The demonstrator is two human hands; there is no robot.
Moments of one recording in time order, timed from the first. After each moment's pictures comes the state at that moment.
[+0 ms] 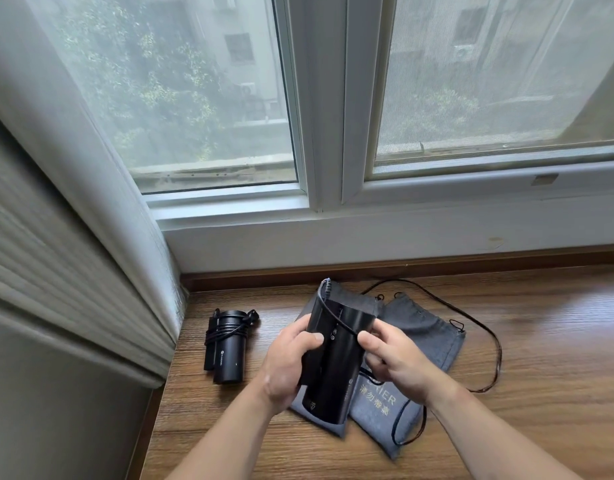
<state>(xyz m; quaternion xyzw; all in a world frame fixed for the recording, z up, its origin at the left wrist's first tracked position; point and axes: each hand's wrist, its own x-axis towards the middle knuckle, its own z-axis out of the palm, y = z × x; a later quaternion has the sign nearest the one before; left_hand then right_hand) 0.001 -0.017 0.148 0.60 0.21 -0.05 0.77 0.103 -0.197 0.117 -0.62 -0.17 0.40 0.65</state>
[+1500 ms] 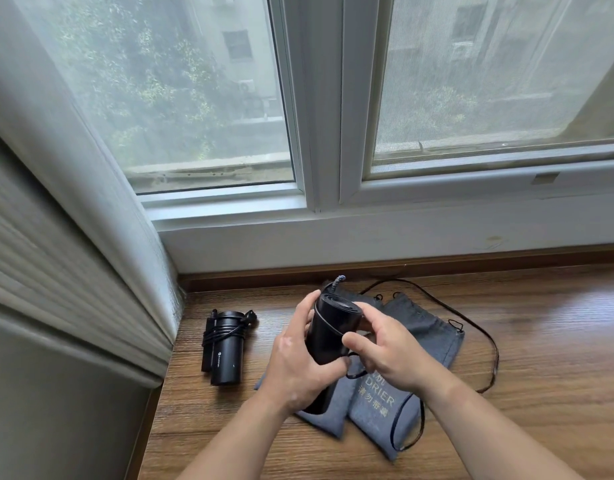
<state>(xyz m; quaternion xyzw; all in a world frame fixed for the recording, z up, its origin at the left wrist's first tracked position) 0.002 -0.027 0.145 0.84 0.18 0.05 0.52 0.112 -0.189 0.142 -0.74 -0.30 0.28 0.54</state>
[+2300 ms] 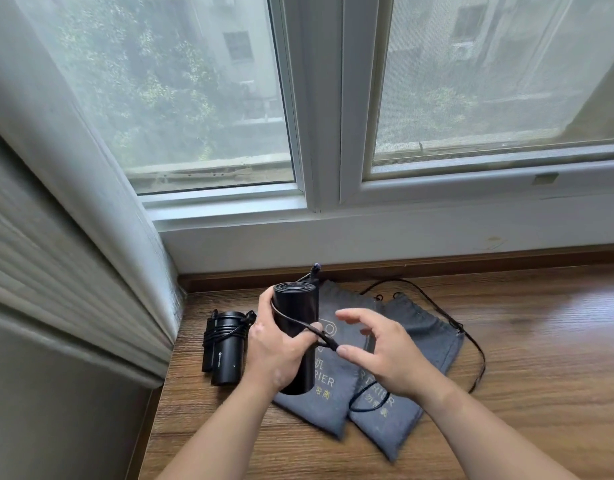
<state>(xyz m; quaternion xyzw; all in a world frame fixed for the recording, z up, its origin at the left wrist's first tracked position) 0.011 0.000 0.137 0.81 0.32 0.15 0.47 0.111 -0.188 0.124 -0.81 -0.34 0.20 0.44</state>
